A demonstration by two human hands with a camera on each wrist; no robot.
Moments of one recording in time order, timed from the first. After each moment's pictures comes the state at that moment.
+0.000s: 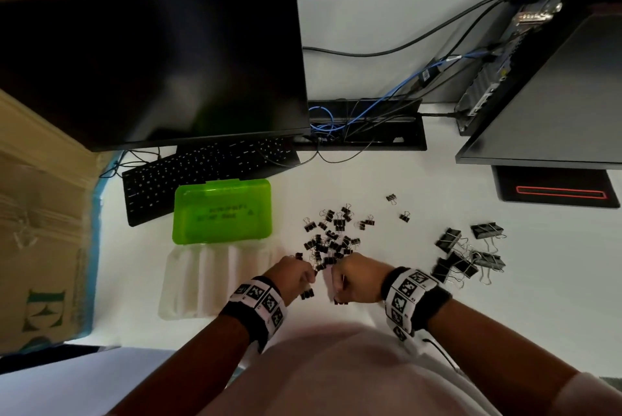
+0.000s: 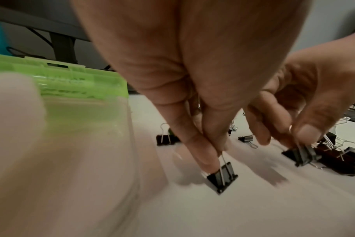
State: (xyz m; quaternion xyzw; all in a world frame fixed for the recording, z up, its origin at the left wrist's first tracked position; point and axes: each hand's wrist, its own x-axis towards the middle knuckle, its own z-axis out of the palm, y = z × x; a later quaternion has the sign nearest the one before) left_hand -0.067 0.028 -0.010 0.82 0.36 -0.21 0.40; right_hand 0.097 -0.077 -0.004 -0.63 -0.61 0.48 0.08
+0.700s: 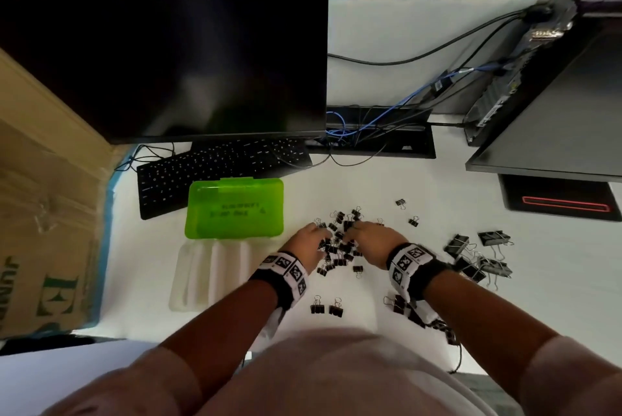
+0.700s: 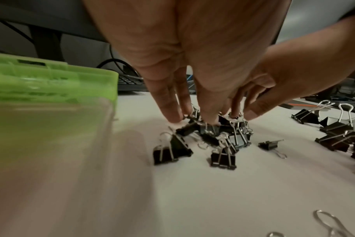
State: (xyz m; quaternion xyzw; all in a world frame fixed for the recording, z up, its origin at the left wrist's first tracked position) left_hand -0.043 0.047 -0.011 0.87 0.35 -0.10 0.33; right_hand 0.124 -0.045 -0.007 -0.72 -0.63 0.29 -0.02
